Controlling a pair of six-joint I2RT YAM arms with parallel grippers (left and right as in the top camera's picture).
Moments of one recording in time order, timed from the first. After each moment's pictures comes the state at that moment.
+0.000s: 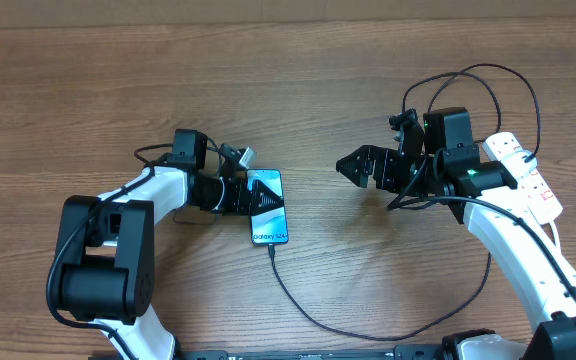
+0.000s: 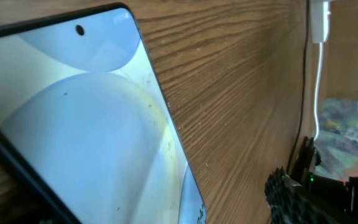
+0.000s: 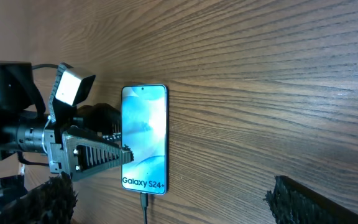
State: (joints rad) left arm -0.11 1.89 0.94 -0.44 0.86 0.02; right arm 0.18 1.43 0.97 -0.52 -0.59 0.38
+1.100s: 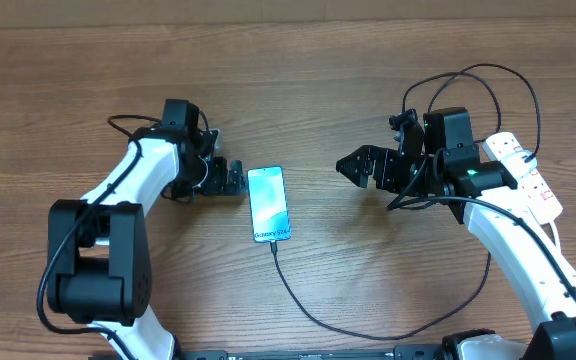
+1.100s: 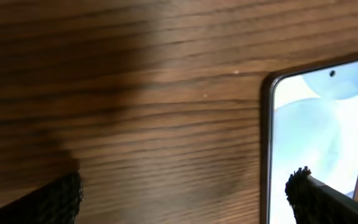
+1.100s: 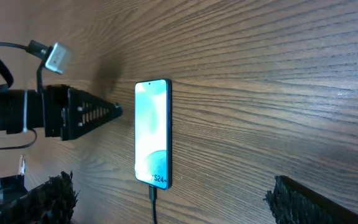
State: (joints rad) left arm -0.10 1.87 1.18 -0.74 0.24 -0.09; right arm 0.18 1.43 0.97 -0.52 -0.59 0.38
